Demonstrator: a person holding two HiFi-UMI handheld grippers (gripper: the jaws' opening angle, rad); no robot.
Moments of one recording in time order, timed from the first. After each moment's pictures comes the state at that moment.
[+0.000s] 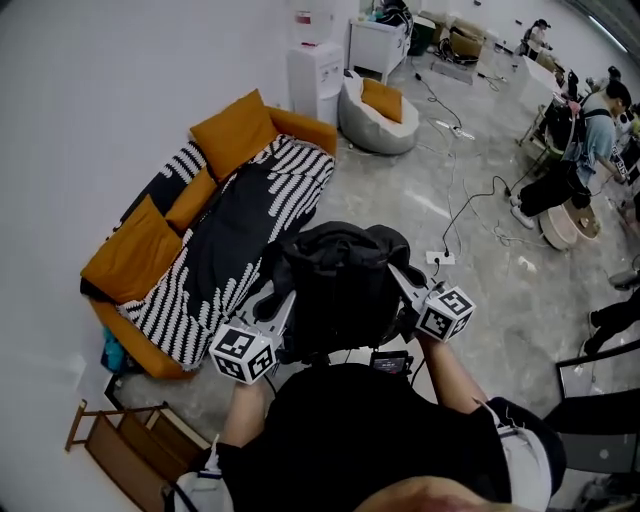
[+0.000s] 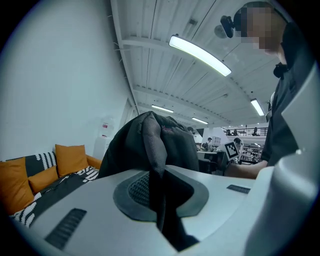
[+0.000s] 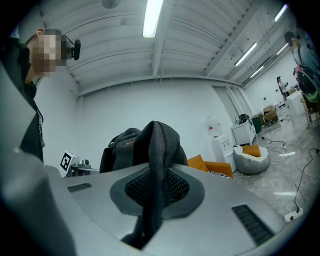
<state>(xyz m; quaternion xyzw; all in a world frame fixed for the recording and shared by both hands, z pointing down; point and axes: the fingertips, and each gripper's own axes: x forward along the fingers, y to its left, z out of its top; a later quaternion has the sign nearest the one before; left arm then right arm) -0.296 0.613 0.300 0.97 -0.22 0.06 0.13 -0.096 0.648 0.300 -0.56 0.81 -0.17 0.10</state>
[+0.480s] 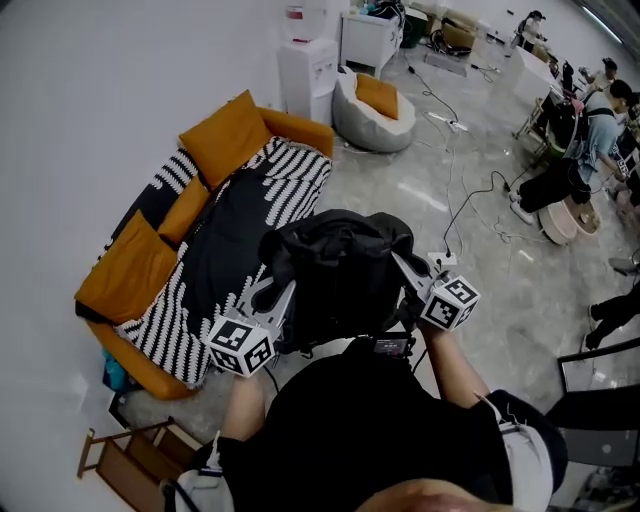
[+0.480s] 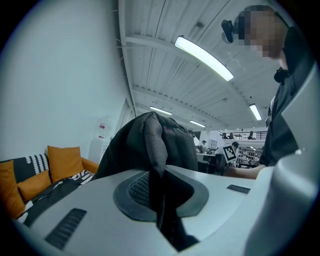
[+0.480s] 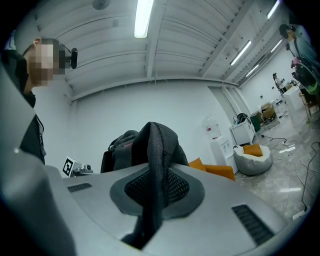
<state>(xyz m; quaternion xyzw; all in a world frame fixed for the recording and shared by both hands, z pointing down) -0.277 0.516 0.298 0.97 -0.19 0.05 0.14 -0.075 0.558 0.297 -0.56 0.80 -0.17 0.13</state>
